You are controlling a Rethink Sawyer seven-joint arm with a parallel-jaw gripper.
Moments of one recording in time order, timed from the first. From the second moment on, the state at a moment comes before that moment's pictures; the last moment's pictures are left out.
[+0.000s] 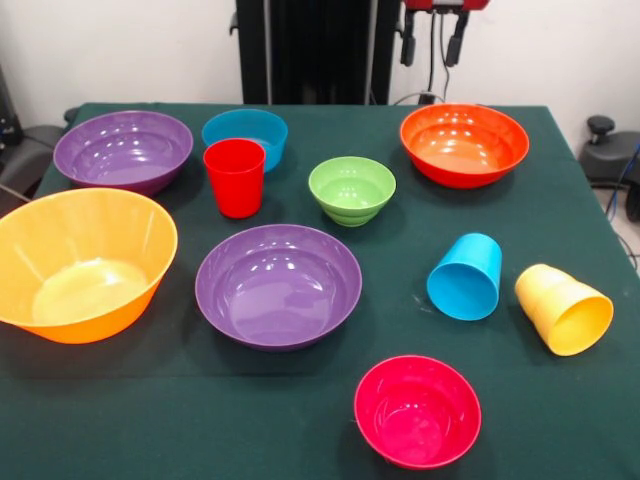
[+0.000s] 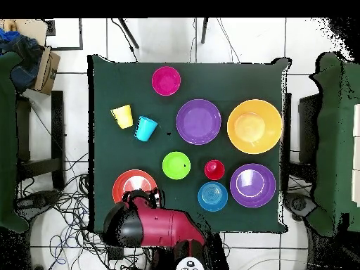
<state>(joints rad) -0.03 -0.93 -0.05 2.22 0.00 0.19 1.62</state>
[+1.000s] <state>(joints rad) -0.04 -0.88 -0.04 2.22 0.00 0.19 1.63</state>
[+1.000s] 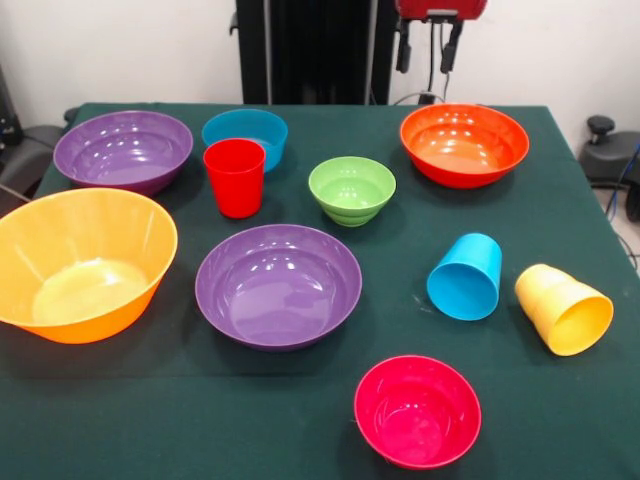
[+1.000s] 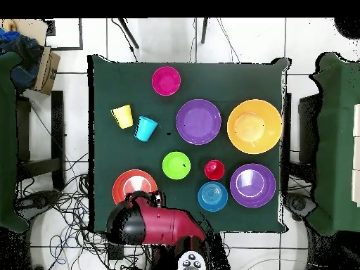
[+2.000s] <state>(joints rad) -0.04 -0.79 -0.04 2.22 0.00 0.11 1.68</state>
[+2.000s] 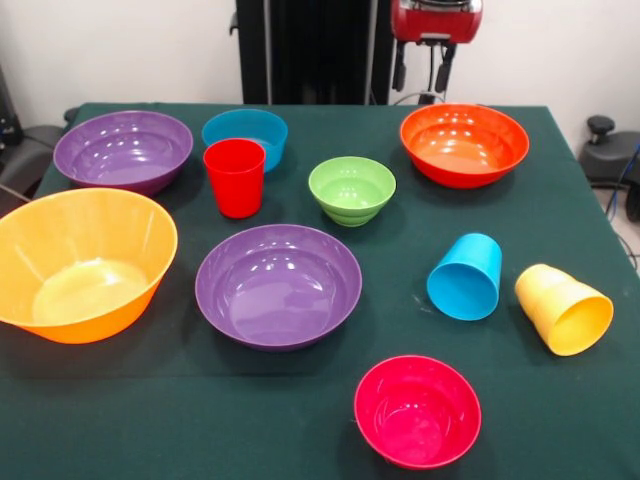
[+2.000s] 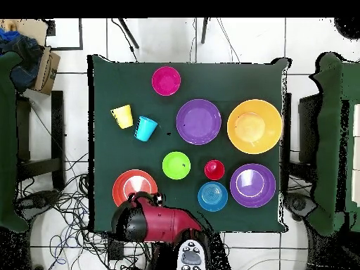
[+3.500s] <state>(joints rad) -0.04 -0.71 -0.05 2.22 0.00 0.07 1.68</state>
